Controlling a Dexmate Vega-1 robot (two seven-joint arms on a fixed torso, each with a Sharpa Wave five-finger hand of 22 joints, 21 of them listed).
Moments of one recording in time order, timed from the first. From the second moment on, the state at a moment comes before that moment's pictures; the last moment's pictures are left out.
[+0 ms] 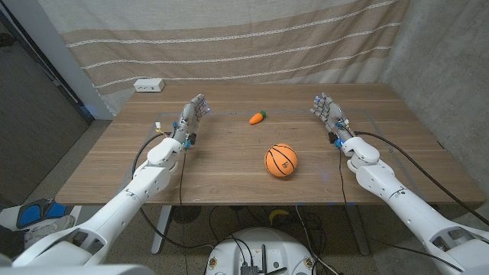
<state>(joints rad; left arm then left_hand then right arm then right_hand) 0.85 0.53 0.36 -1.35 -0.64 -0.28 -0.01 0.11 0.11 0.65 0.13 0.21 0.01 0.00 0.17 0.17 -0.02 0.01 0.19 0.18 0.00 0.00 0.19 0.18 -0.08 0.07 0.82 0.16 -0.84 -0.51 -0.34 -1.28 0.69 0.30 0.05 0.33 0.18 0.36 0.00 0.17 0.23 0.06 0.23 0.18 0.21 0.01 0.22 0.20 0.10 -0.02 0.28 0.34 0.25 -0.03 0.41 0.17</state>
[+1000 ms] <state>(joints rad) 0.86 0.54 0.37 -1.40 -0.61 -0.27 0.02 0.11 0.11 0.65 0.10 0.21 0.03 -0.02 0.18 0.17 -0.02 0.01 0.19 0.18 0.00 0.01 0.19 0.18 -0.09 0.07 0.80 0.17 -0.91 -0.52 -0.26 -1.32 0.70 0.39 -0.03 0.35 0.15 0.38 -0.05 0.19 0.28 0.07 0.23 0.18 0.28 0.04 0.23 0.20 0.17 0.04 0.30 0.33 0.29 0.05 0.41 0.17</state>
